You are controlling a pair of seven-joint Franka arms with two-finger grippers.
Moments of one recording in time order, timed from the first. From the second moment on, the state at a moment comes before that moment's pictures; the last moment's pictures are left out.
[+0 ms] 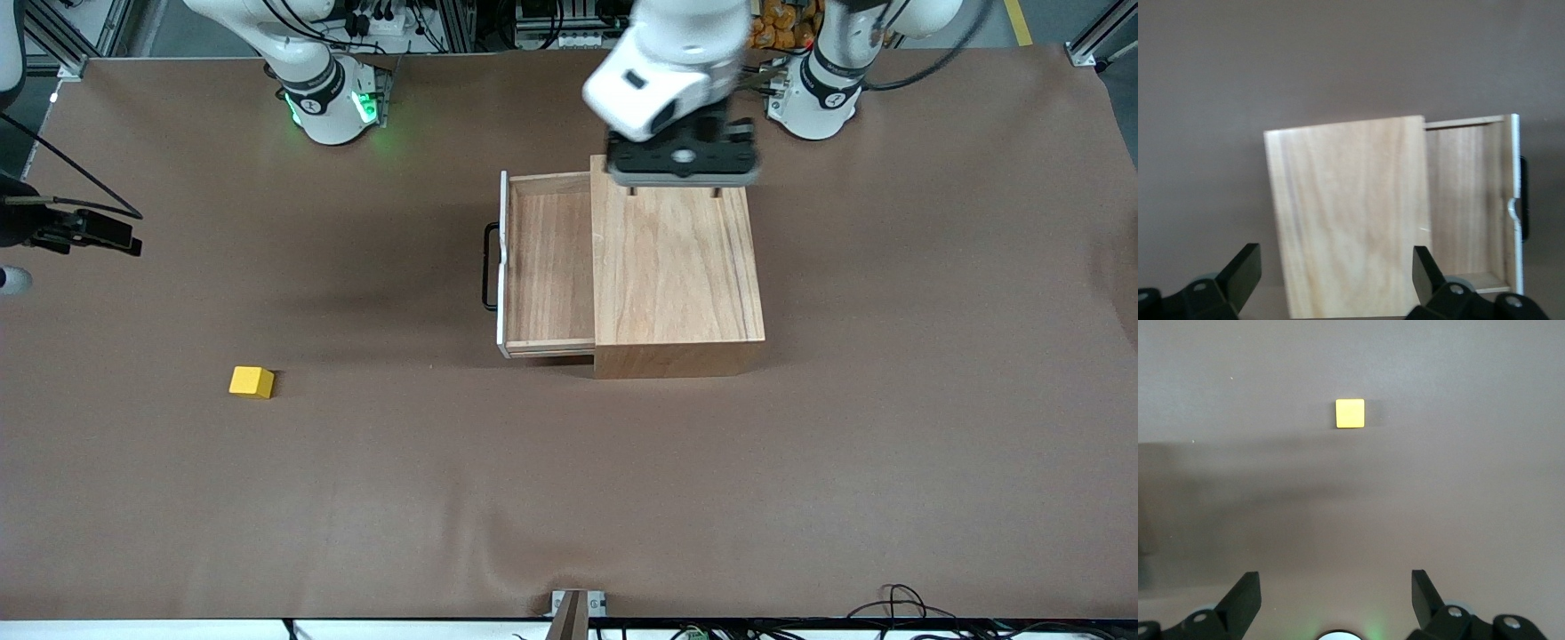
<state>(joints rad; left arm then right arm) -0.80 0.39 0.19 -0.93 0.00 1.31 -0.54 -0.07 0.07 -0.06 -1.63 0.00 1.52 -0.08</state>
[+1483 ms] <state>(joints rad) -0.27 0.00 0.19 -1.37 0.00 1.29 -0.12 -0.15 0.42 -0.06 -1.74 0.00 2.07 -0.21</state>
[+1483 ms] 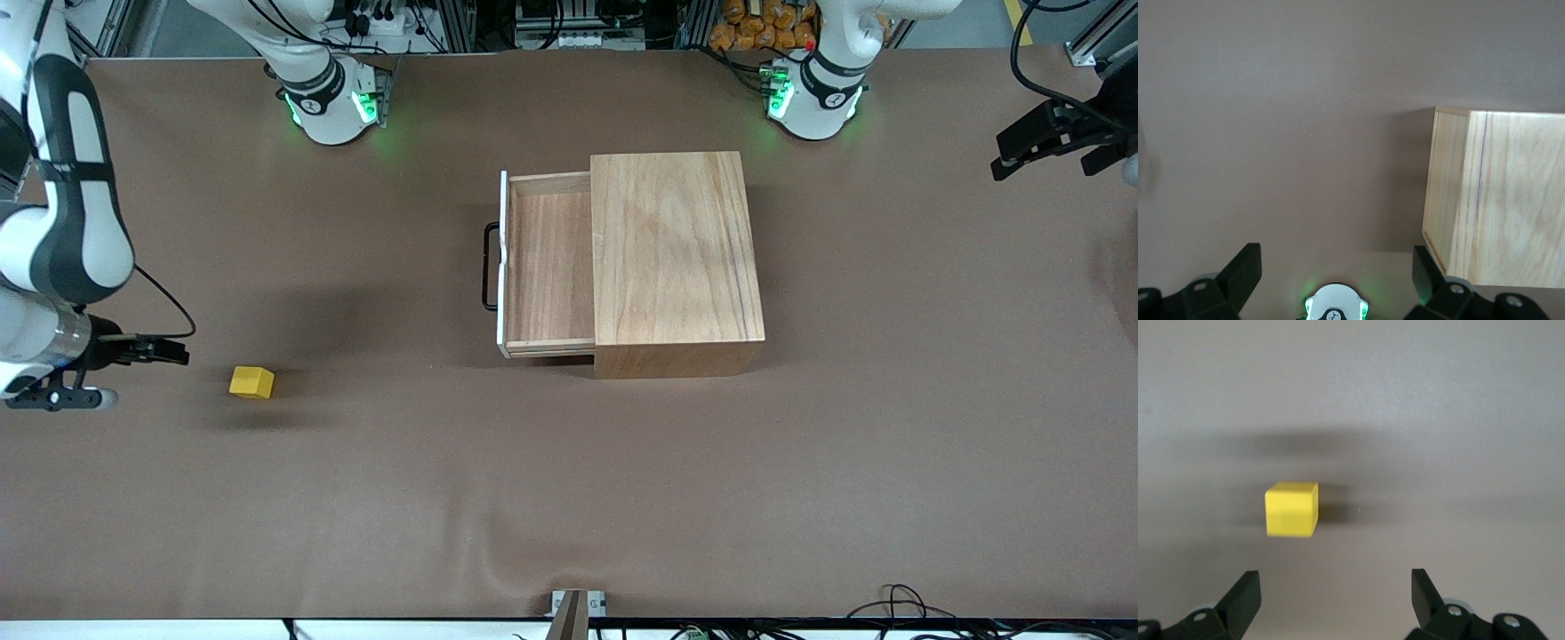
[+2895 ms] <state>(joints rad) -0.28 0.00 0.18 -1.44 0.03 1.46 -0.12 -0.11 0.62 -0.02 -1.81 0.03 2.31 -0.21</state>
